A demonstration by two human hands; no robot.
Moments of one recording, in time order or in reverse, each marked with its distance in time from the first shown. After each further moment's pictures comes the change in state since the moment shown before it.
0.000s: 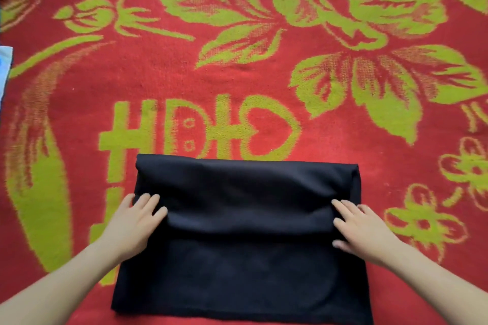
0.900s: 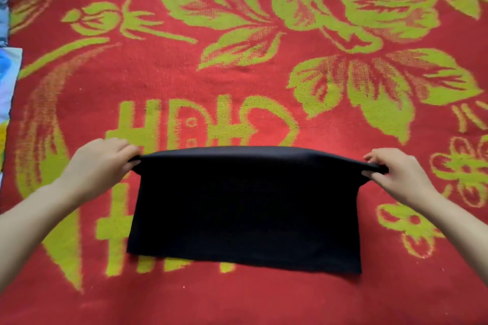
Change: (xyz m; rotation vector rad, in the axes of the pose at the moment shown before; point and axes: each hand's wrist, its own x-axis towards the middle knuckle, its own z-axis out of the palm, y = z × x) left_hand 0.017 -0.087 -0.084 -0.161 0.511 0.009; right_hand -0.004 0.071 -0.079 0.570 0.484 0.356
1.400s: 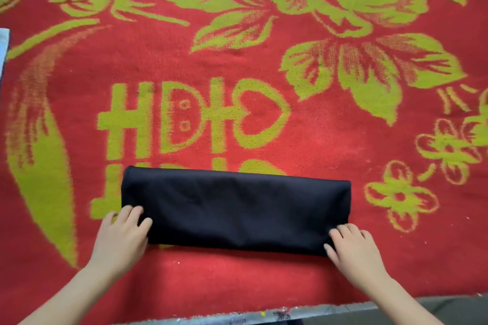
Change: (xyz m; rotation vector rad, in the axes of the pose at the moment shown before) left_hand -0.127 0.118 0.070 0.066 -0.271 -0.245; right_hand -0.157 -0.021 0.115 -0.422 -0.286 -0.064
